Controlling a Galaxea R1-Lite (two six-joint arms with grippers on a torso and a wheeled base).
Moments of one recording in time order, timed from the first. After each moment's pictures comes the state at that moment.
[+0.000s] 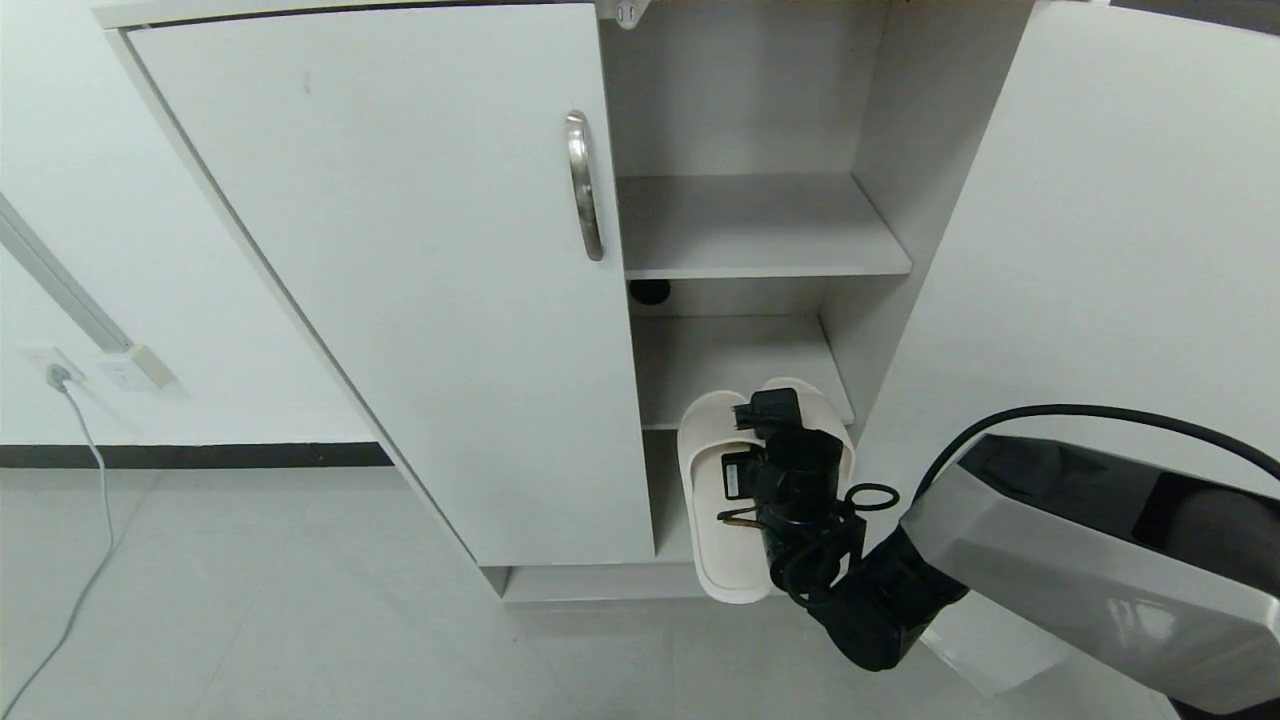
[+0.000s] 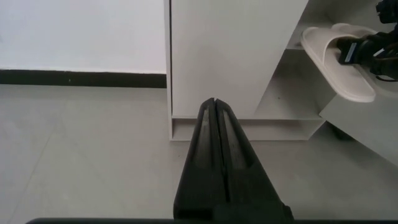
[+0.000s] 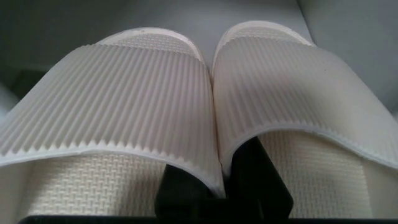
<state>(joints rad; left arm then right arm) 0.00 0.00 0.00 0.00 -0.01 -0.07 0.72 2.39 -1.17 -1.22 -0.68 -0.06</state>
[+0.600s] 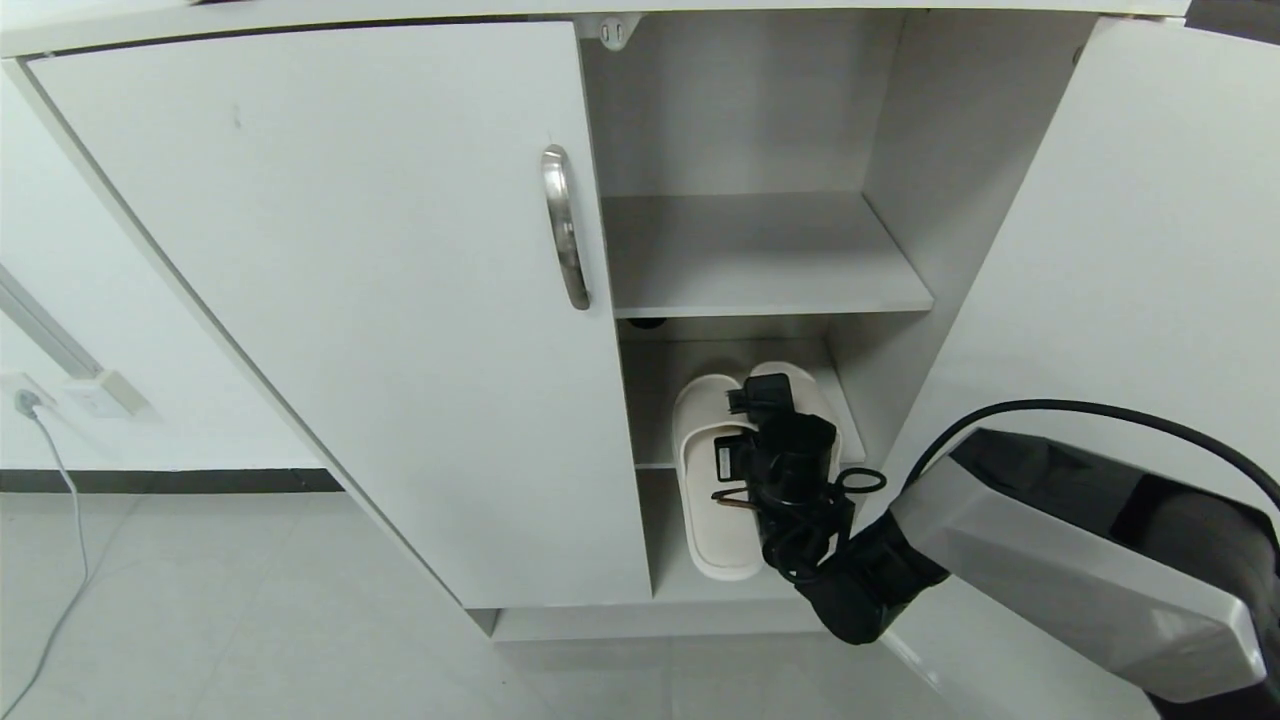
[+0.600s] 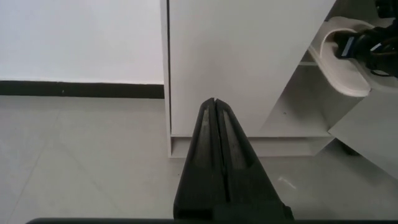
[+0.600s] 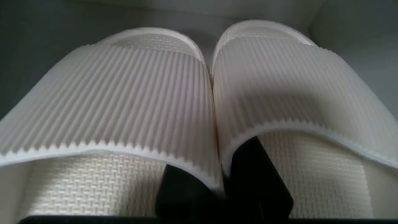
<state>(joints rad) 0.00 0.00 0.00 0.00 -0.01 -0.08 0.69 2.43 -1.30 -1.18 -0.64 -0.07</state>
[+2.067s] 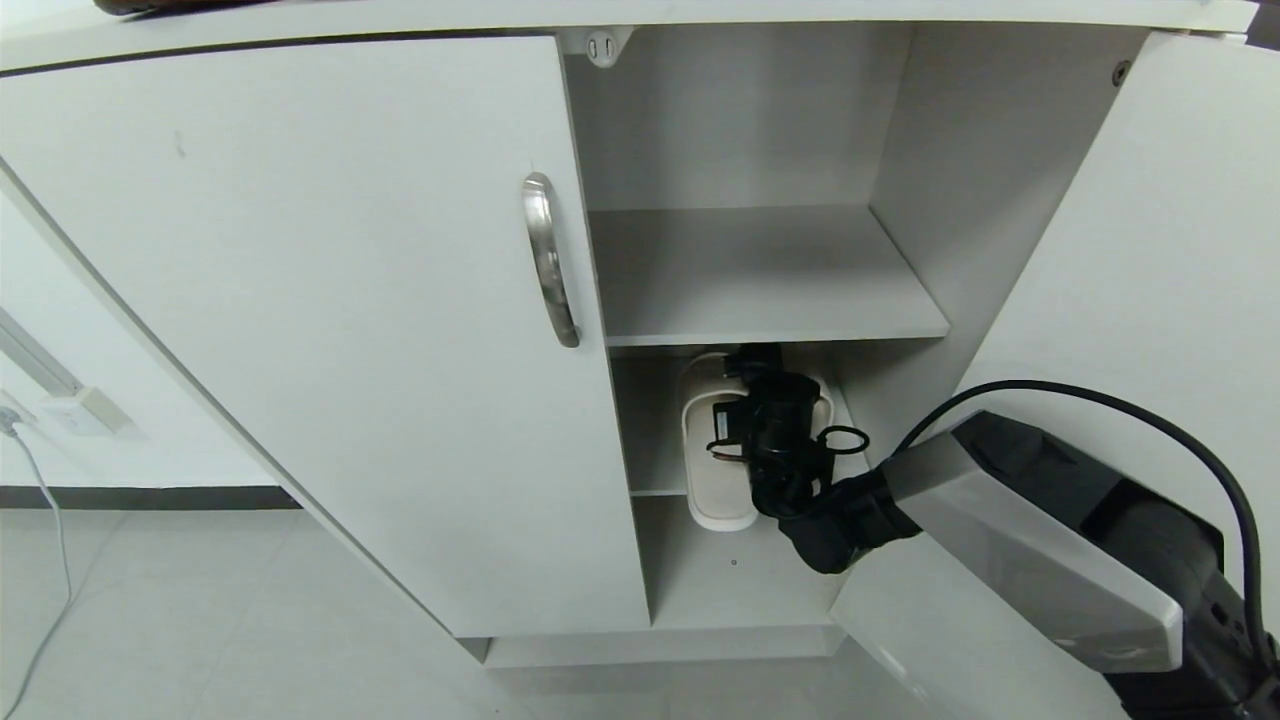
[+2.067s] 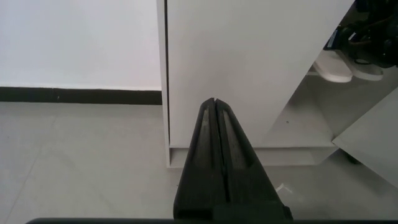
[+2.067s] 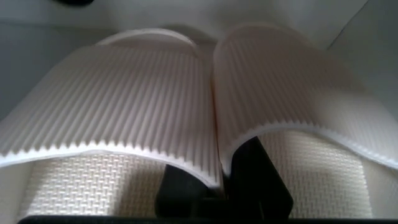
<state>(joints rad) 0.00 0.00 0.00 0.00 0.00 -0.08 0.63 2.53 -1.62 -0.94 -0.61 -0.06</state>
